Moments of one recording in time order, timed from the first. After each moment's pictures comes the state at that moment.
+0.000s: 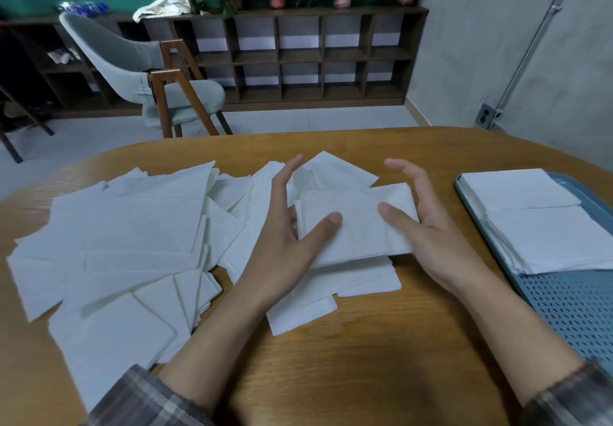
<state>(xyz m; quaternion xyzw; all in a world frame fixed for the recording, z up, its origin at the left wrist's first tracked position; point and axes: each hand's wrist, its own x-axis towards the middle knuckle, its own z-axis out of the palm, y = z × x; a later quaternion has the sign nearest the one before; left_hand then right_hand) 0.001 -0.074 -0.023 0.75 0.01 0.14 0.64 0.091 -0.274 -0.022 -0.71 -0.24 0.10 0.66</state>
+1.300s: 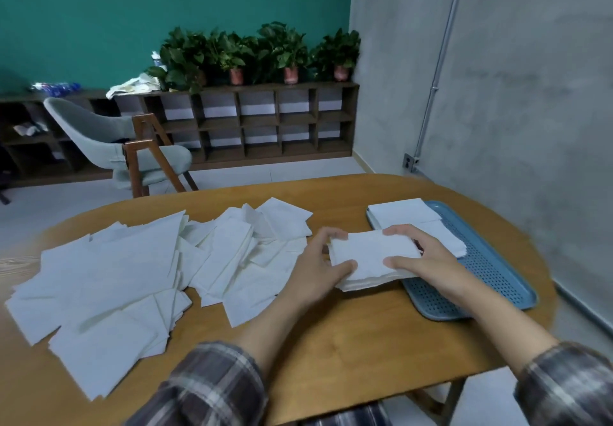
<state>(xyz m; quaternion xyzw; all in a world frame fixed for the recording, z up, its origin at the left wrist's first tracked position) 0.010 -0.192 -0.018 0.82 -0.03 0.06 0.56 0.058 -0.430 0.000 -0.83 -0.16 0.06 0.54</state>
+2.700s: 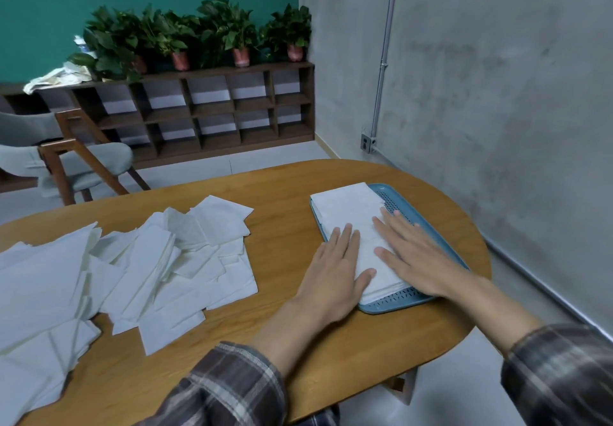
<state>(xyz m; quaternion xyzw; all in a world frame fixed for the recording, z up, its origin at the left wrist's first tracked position) 0.052 -0.319 -0.048 0.96 -0.19 0.01 0.19 0.094 -0.529 -0.032 -0.97 -0.20 0.04 0.13</state>
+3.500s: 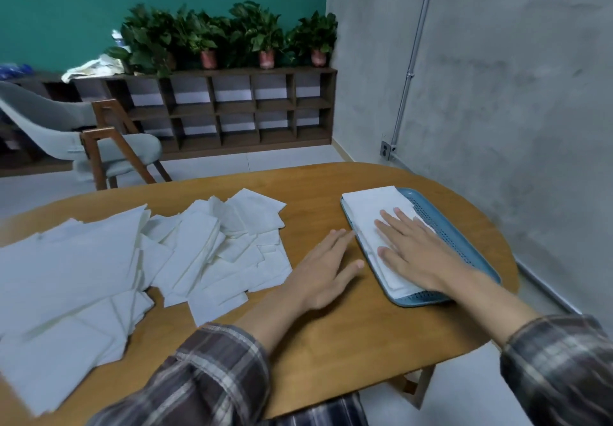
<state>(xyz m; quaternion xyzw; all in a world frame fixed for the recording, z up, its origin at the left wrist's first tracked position) 0.039 -0.236 -0.046 0.93 -0.18 -0.01 0.32 0.082 -0.468 -0.009 -0.97 -0.23 0.01 0.02</state>
